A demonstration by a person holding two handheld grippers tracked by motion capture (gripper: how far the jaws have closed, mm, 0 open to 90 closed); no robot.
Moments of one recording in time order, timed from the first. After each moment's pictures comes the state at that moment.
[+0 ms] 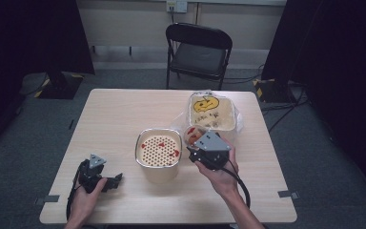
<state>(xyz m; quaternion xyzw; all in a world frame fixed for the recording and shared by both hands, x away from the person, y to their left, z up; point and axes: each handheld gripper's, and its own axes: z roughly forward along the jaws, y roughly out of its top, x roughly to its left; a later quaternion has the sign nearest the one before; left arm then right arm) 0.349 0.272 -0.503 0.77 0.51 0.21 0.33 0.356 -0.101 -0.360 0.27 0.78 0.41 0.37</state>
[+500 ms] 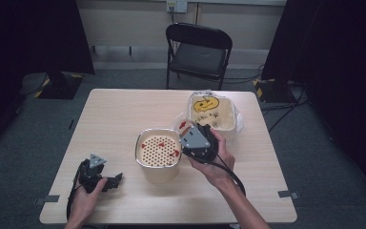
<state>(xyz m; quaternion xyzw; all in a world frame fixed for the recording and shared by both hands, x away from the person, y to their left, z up) 0.349 0.272 -0.503 0.77 0.51 0.21 0.33 0.365 -0.073 -0.348 0.20 0.81 0.34 0.44</state>
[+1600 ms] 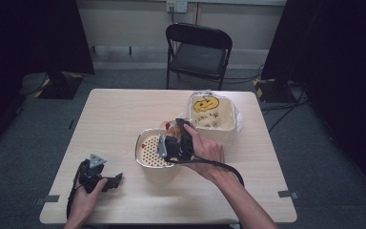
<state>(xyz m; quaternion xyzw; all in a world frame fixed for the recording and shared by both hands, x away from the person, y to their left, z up) 0.349 0.272 -0.503 0.77 0.51 0.21 0.33 0.369 -0.019 -0.356 0.02 0.82 0.13 0.55</state>
